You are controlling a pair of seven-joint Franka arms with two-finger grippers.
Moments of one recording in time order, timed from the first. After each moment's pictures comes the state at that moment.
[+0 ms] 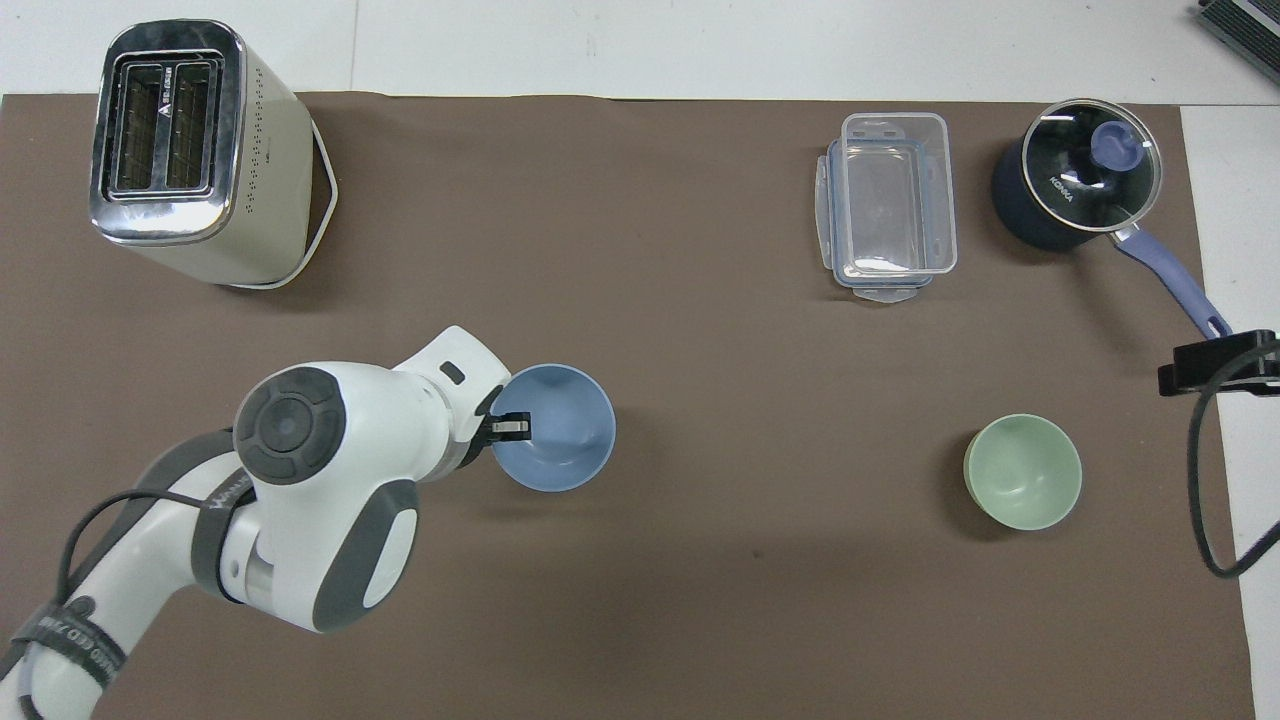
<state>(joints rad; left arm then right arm) -0.65 0.05 0.05 -2.22 -0.18 2.37 -0.44 -0.02 -0.10 -0.02 -1.56 0.00 1.44 0.05</state>
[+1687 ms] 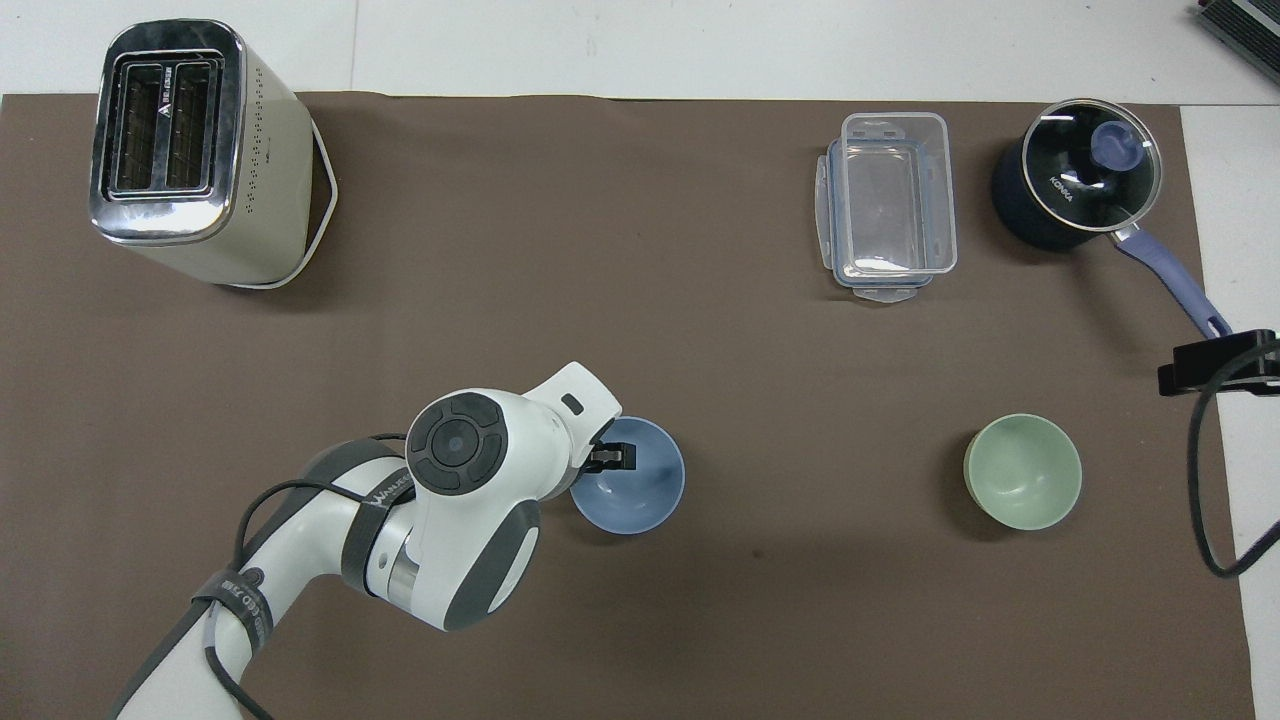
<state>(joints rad) -0.55 0.00 0.08 -2.09 -0.14 2.15 -0.21 -0.02 -0.10 -0.02 -1.56 0.00 1.44 0.05</state>
